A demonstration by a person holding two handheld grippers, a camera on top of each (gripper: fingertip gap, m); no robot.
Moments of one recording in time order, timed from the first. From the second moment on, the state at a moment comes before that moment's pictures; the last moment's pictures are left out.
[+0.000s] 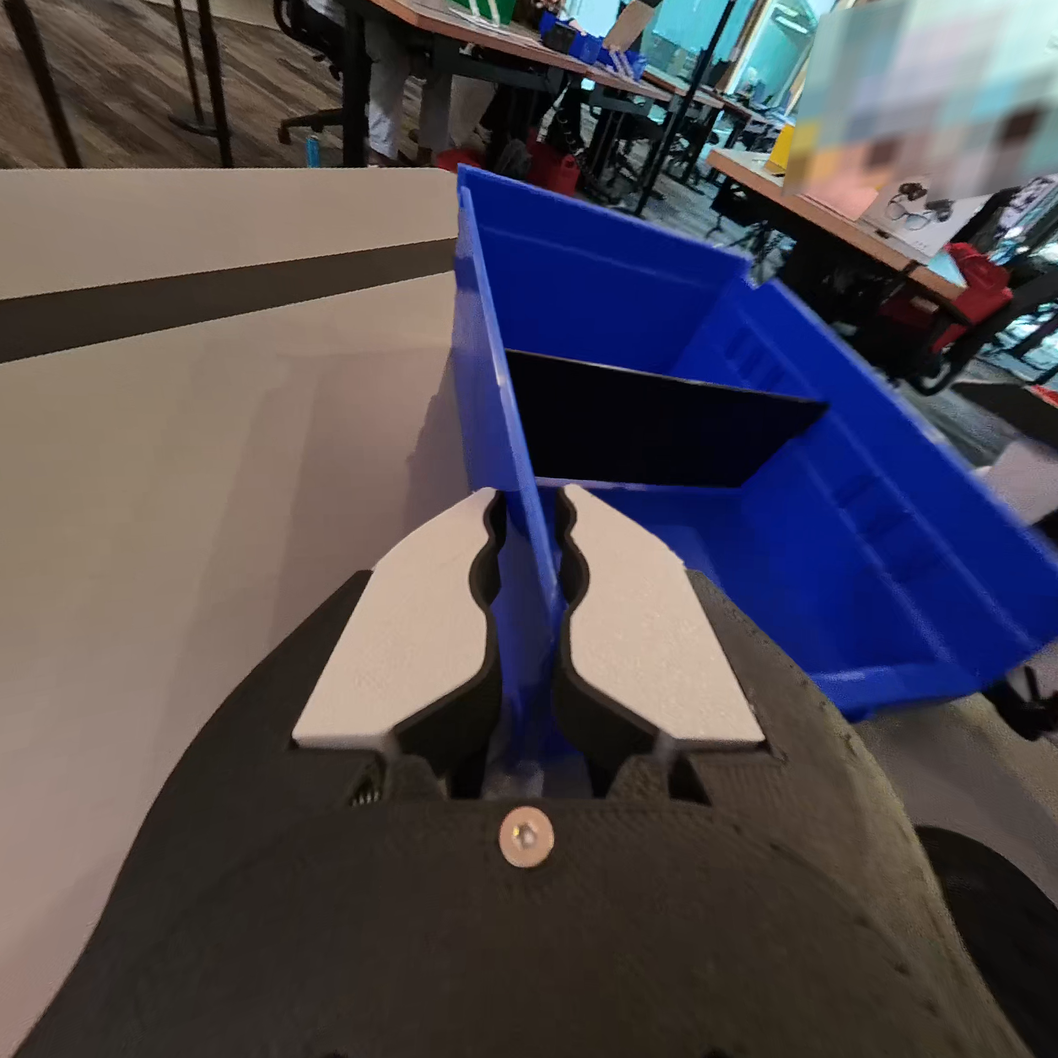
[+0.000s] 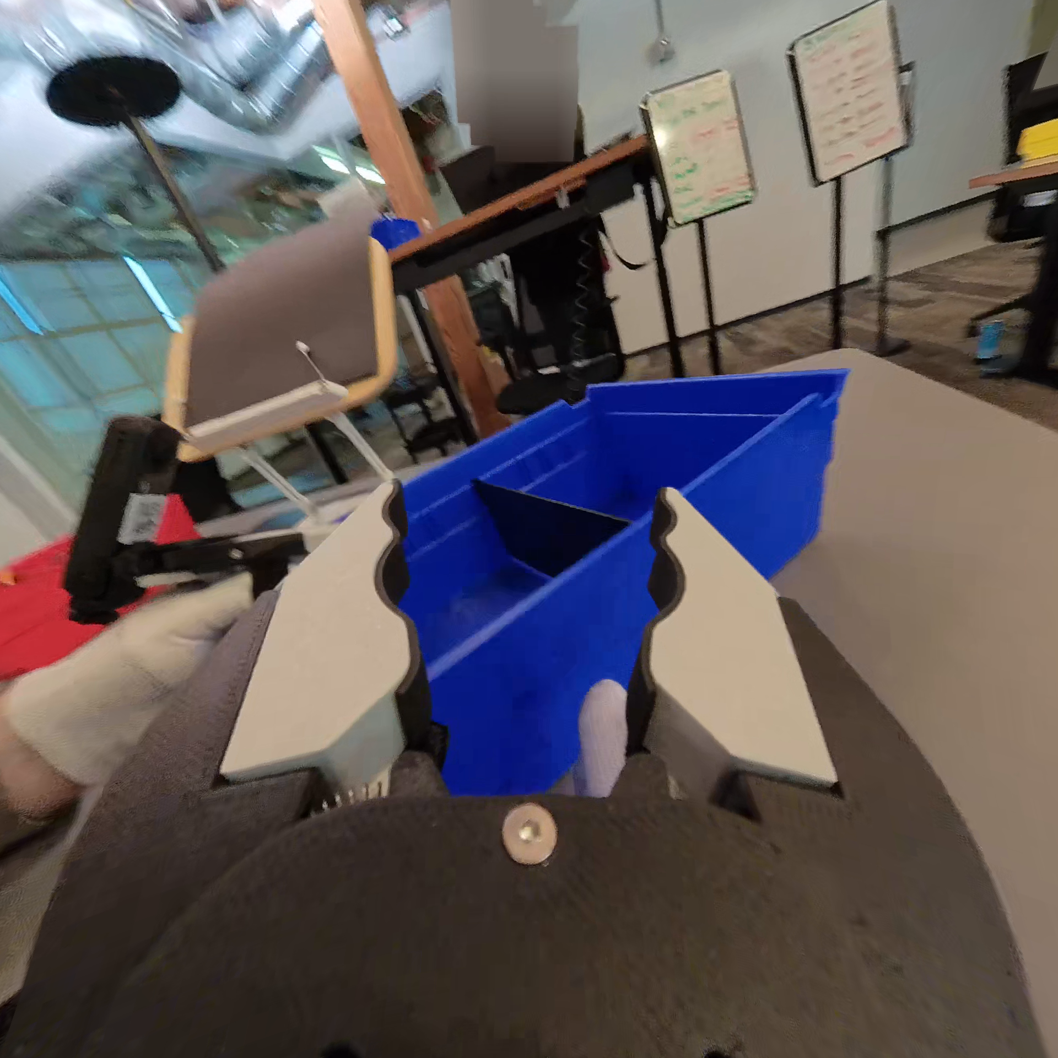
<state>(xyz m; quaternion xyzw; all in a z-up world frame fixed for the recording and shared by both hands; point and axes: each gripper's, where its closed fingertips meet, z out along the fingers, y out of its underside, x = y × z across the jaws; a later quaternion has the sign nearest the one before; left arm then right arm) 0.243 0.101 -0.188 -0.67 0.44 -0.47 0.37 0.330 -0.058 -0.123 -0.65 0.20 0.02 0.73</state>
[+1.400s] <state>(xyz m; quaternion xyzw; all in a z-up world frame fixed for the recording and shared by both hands) 0.383 0.046 -0.197 -0.69 0.46 -0.47 0.29 0.559 -0.020 -0.193 -0.81 0.19 -0.14 0.53</state>
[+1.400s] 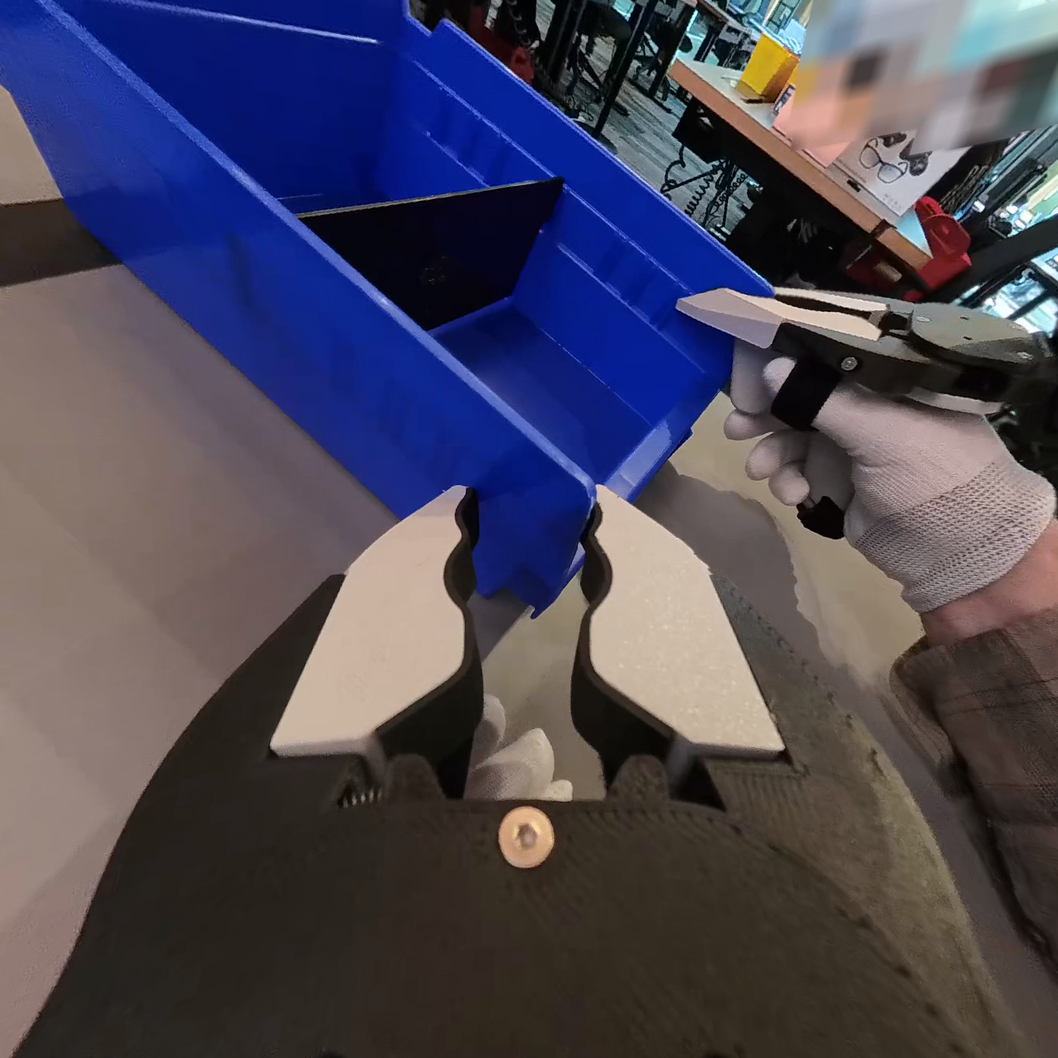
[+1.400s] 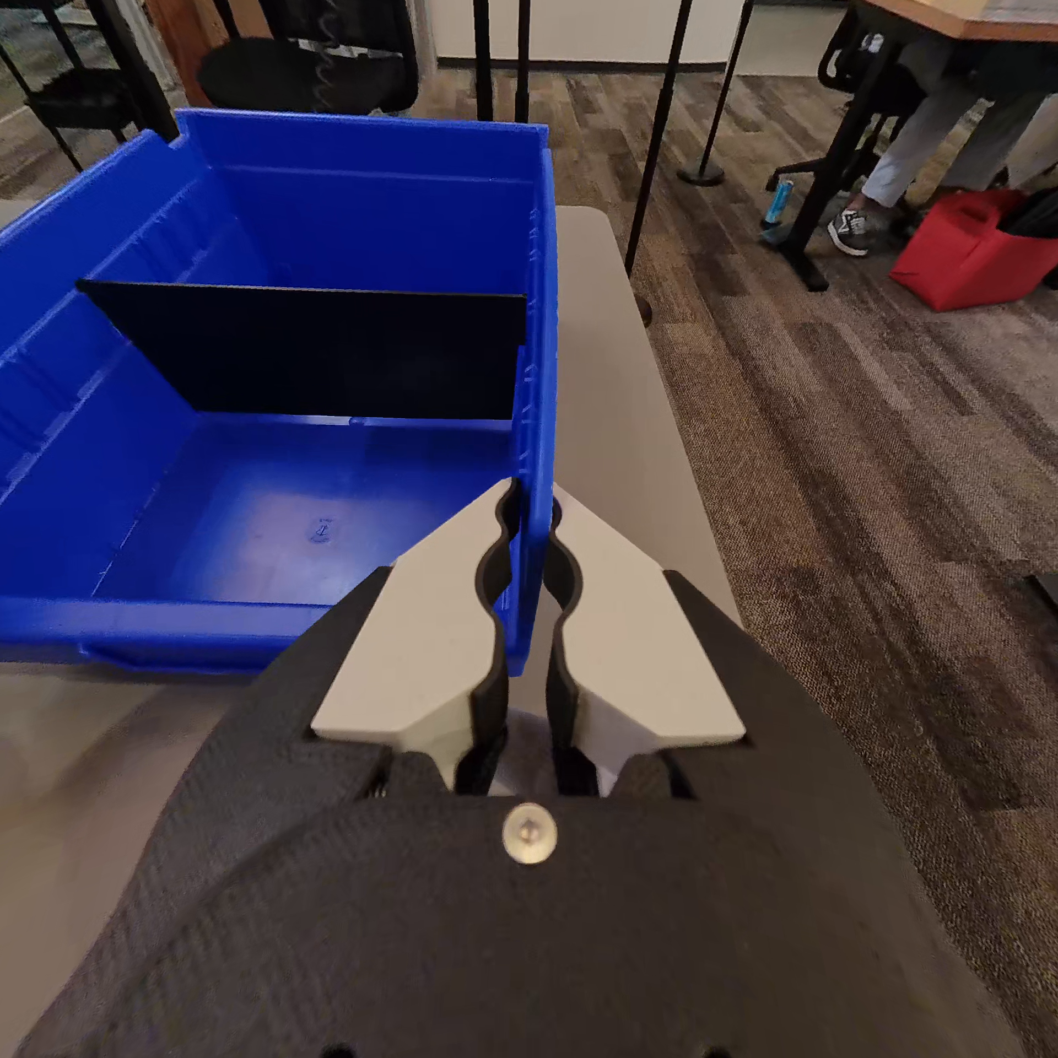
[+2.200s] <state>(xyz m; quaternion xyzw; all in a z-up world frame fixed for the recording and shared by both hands) 0.145 0.193 -0.086 -0.62 0.44 -0.37 0.53 0.227 0.123 0.011 -0.68 -0.10 -0.06 0.72</state>
